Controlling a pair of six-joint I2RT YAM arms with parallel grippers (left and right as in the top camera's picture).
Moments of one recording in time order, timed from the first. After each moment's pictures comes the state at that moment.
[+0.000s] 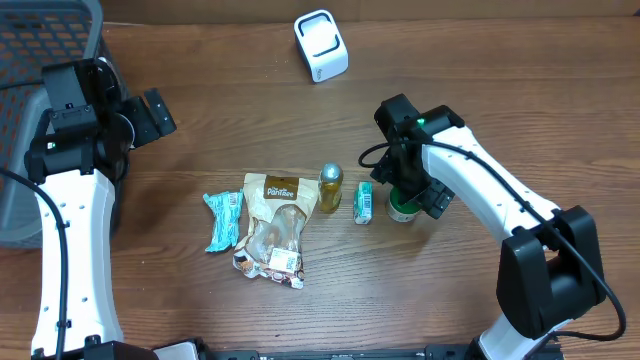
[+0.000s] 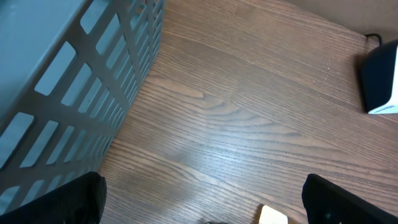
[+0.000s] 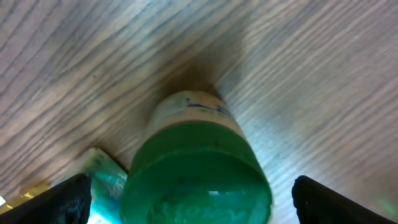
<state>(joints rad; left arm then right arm) 0.21 1.46 1.39 -0.81 0.02 -0.23 0.42 1.83 1.37 -1.14 0.10 1.09</state>
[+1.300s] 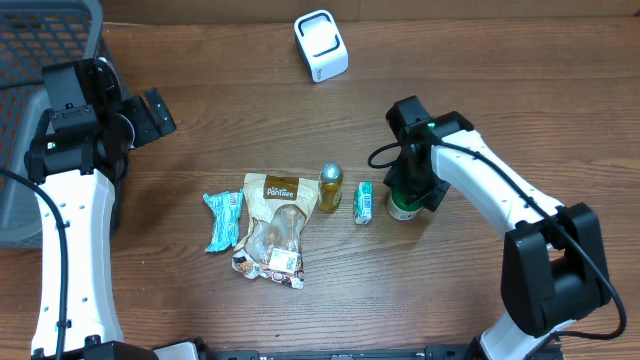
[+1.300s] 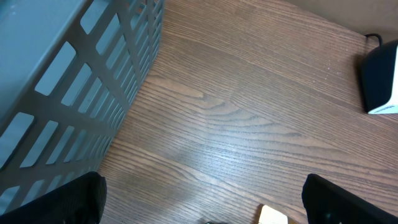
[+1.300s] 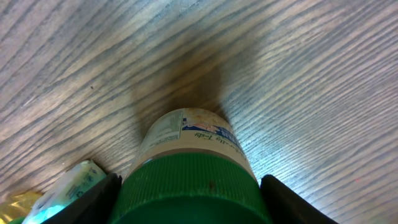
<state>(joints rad) 0.21 1.46 1.39 -0.81 0.02 -0.23 0.36 1.82 1.30 -1.03 0.06 0.94</state>
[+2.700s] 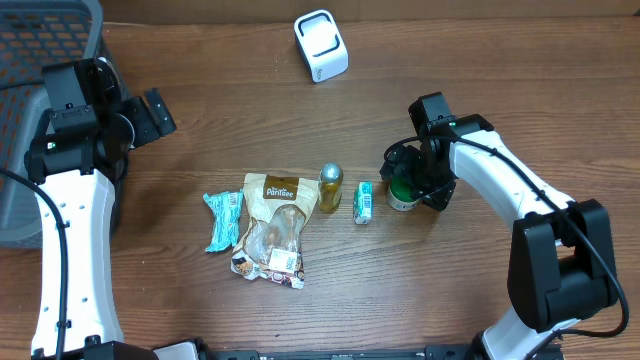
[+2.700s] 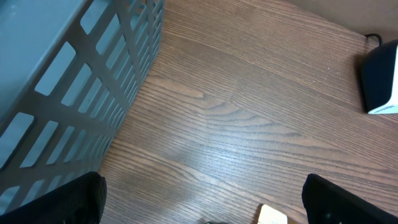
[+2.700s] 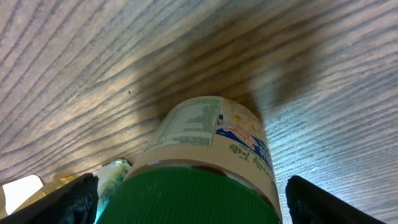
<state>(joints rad) 0.21 1.46 1.39 -0.81 0.02 -0.23 0.26 1.82 1.24 -0.89 -0.15 0.82</state>
